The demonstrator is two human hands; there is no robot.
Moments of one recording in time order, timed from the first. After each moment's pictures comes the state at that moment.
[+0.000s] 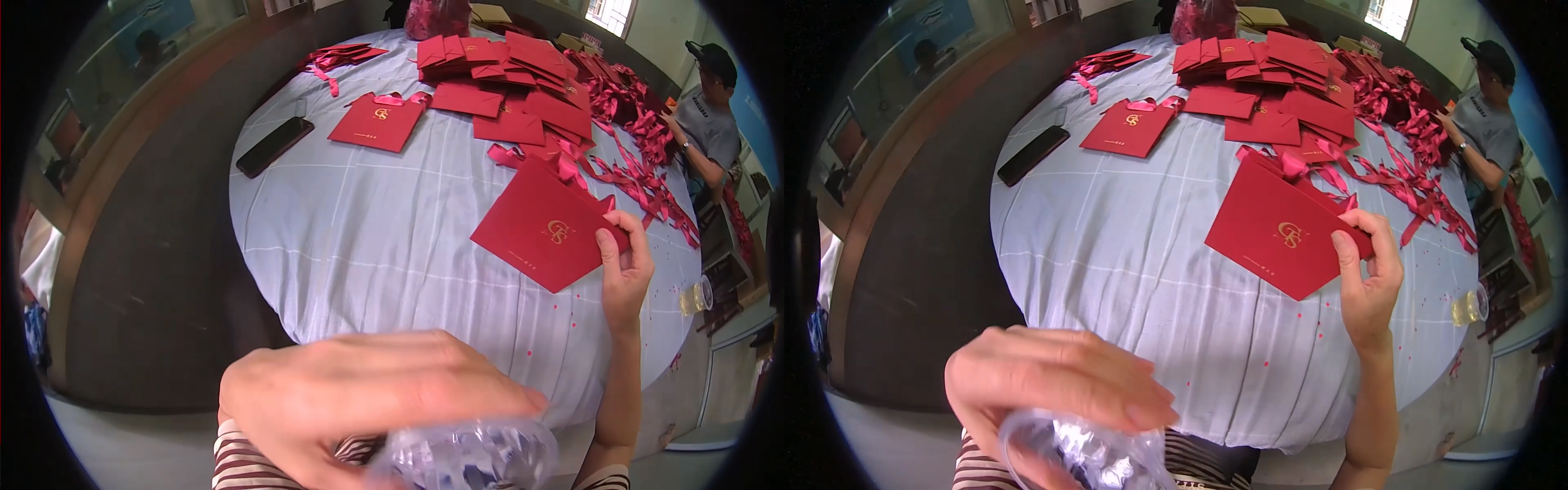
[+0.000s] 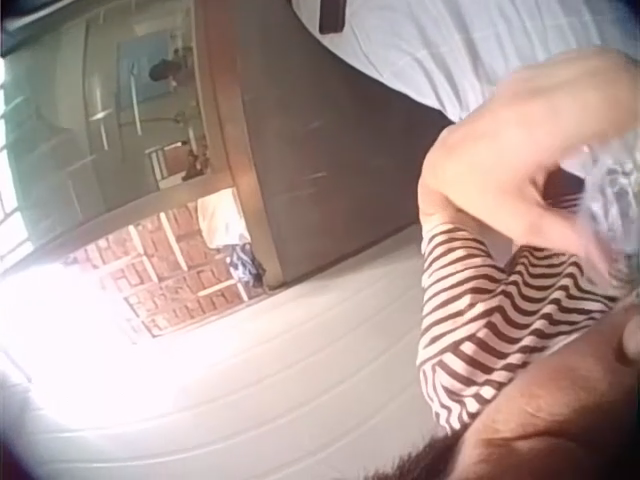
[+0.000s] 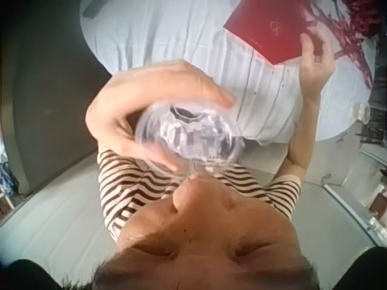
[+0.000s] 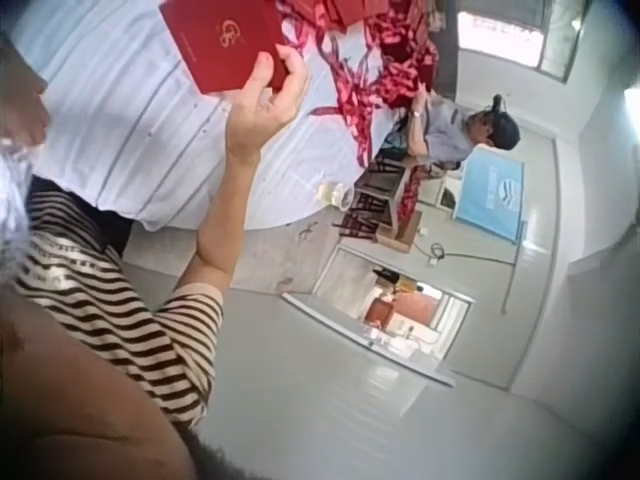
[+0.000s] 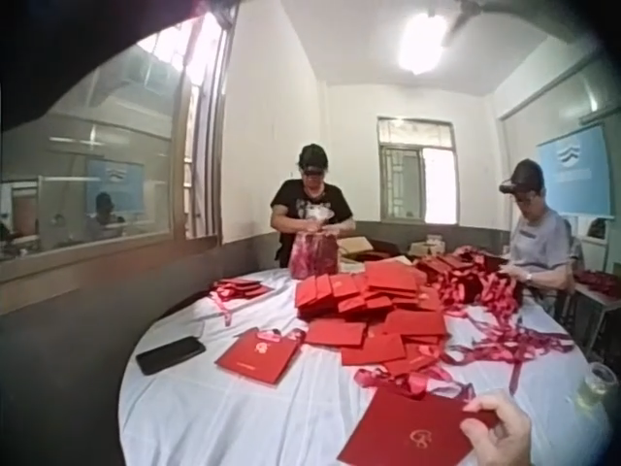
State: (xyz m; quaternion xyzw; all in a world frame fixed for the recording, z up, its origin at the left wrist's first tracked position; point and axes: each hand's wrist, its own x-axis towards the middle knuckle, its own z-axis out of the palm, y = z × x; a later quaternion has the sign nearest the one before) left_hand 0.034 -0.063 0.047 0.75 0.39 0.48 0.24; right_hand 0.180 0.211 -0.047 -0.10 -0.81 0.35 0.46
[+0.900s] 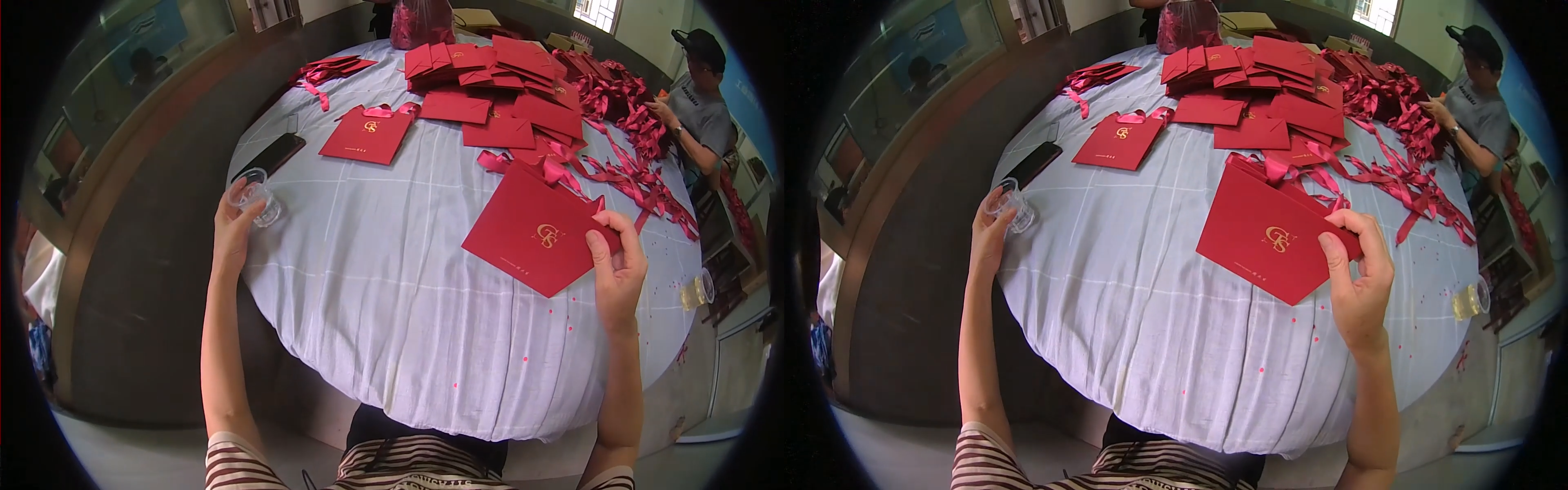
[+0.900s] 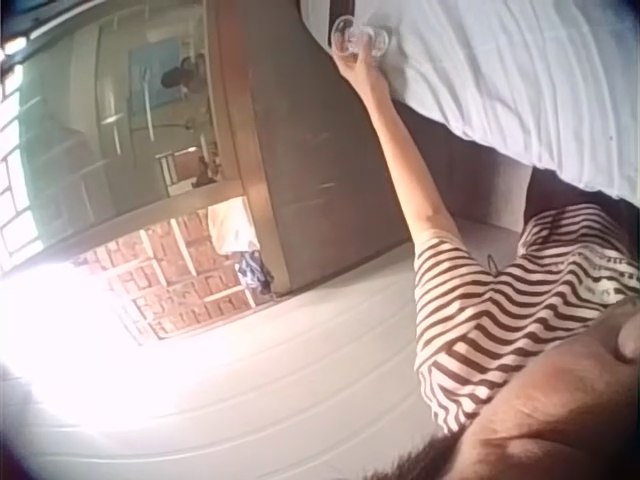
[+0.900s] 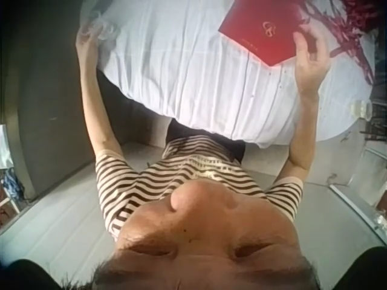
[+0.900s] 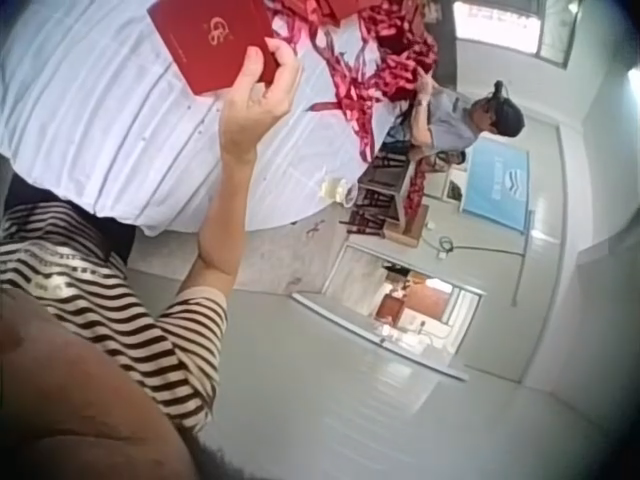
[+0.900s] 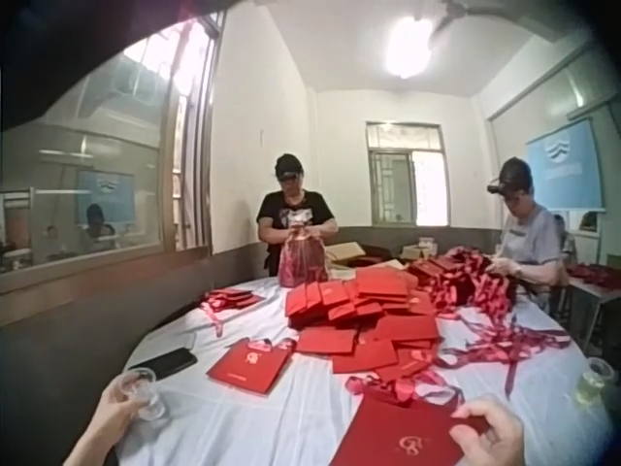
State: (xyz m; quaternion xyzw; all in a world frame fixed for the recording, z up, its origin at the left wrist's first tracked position) left_hand -0.180 -0.121 -0.106 0.22 0.68 0.70 0.02; right_hand 0.185 0.219 -0.049 -0.10 -0.83 0.34 0.43
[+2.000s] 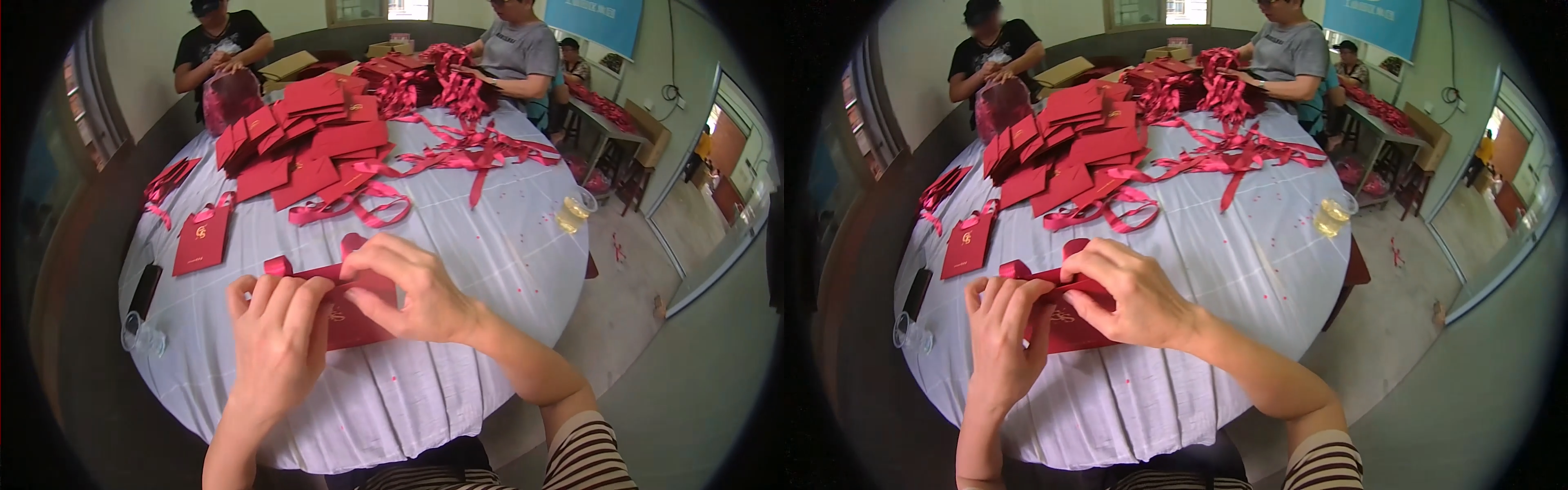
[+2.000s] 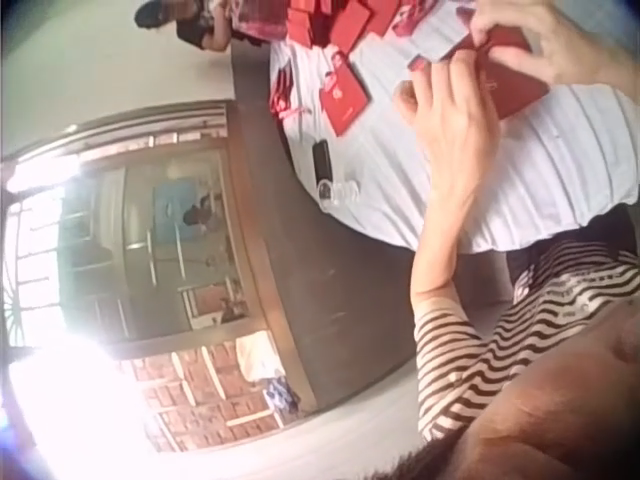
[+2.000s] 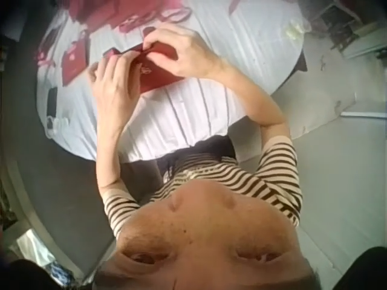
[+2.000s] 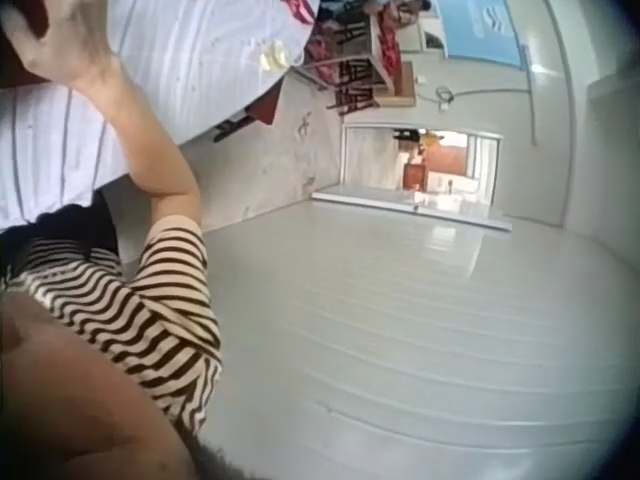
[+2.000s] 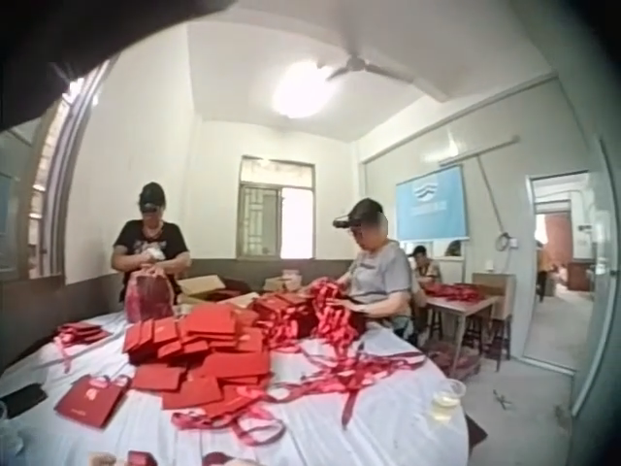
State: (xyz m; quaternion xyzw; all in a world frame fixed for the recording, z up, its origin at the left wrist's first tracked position) left_hand 0.065 0.058 -0.004 0.68 0.61 0.30 -0.27; right_hand 0.188 0.202 -0.034 0.02 -0.84 0.27 0.46
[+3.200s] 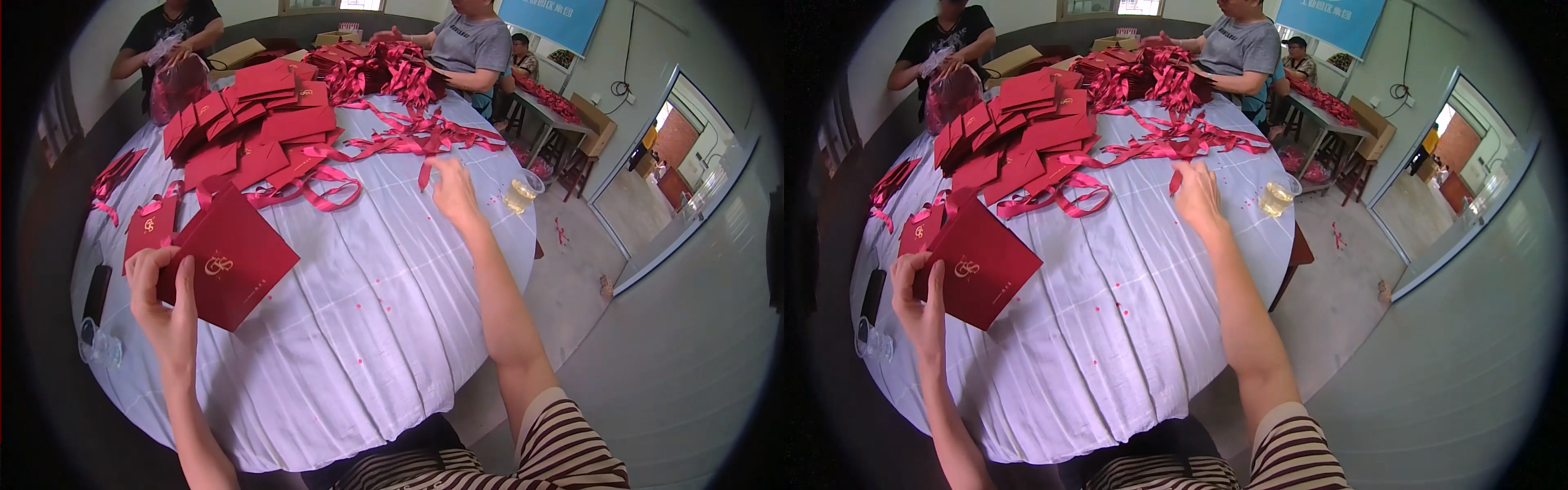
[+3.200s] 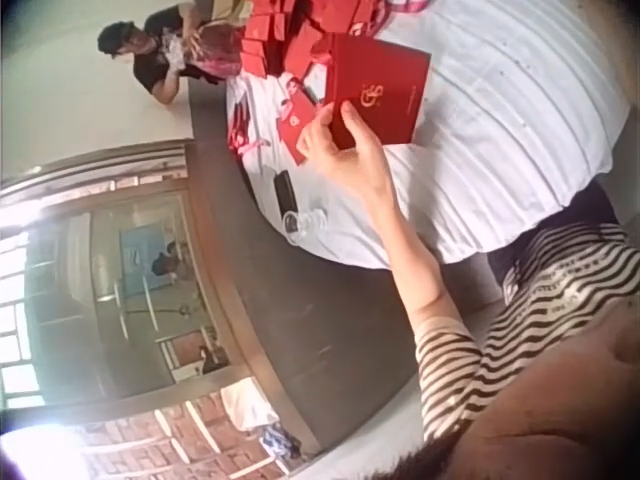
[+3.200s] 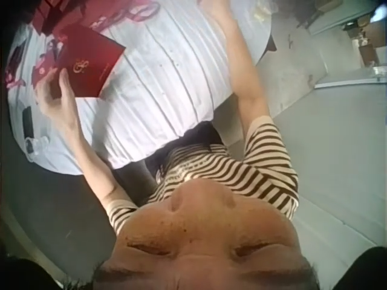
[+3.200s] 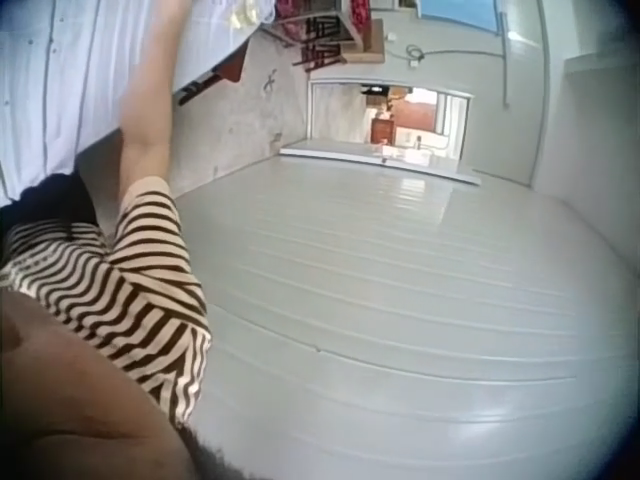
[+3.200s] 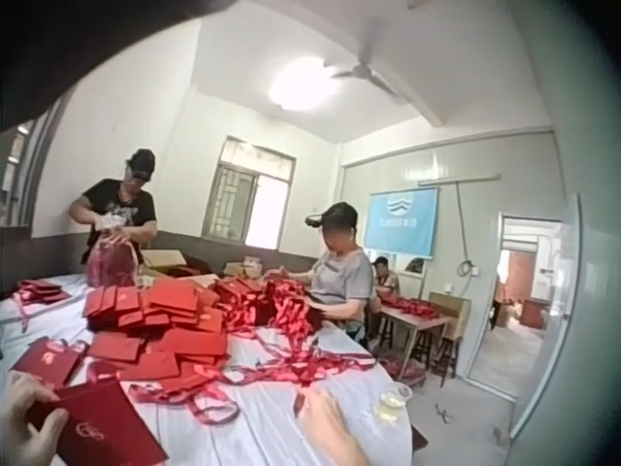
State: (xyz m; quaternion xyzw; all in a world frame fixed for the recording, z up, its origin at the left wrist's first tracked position) left_hand -0.028 0.053 -0.044 0.50 0.66 0.52 -0.21; right_hand 0.254 0.377 -0.095 -0.39 -0.83 -0.04 0.40
